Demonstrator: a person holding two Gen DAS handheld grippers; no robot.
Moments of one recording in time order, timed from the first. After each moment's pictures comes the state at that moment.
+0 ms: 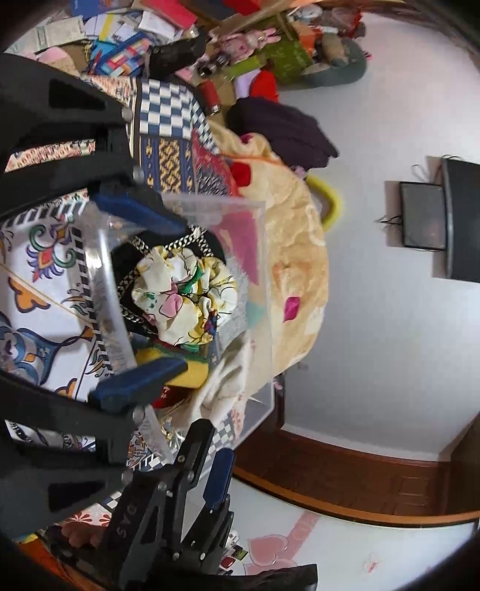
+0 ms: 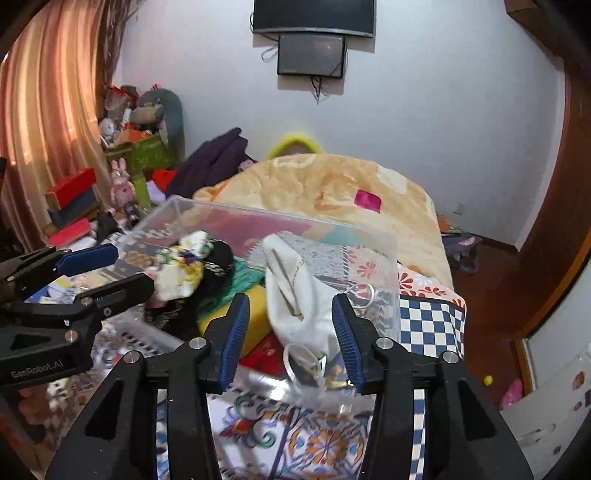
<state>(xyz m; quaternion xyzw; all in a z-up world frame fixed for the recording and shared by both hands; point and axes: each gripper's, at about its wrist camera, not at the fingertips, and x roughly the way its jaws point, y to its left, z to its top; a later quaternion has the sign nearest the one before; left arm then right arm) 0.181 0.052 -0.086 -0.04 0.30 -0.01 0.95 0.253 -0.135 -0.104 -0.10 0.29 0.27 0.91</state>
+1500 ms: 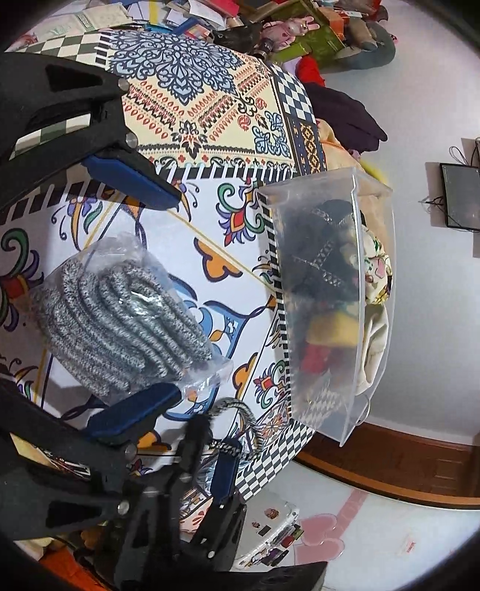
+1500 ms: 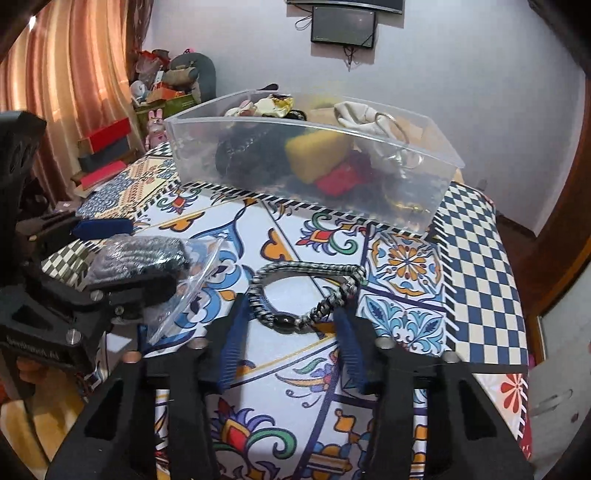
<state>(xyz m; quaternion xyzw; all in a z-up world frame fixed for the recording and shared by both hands) 0.094 0.030 -0.177 -0.04 0.38 -0.05 0.92 0.161 -0.140 -0.195 -0.14 0.34 0.30 0.88</state>
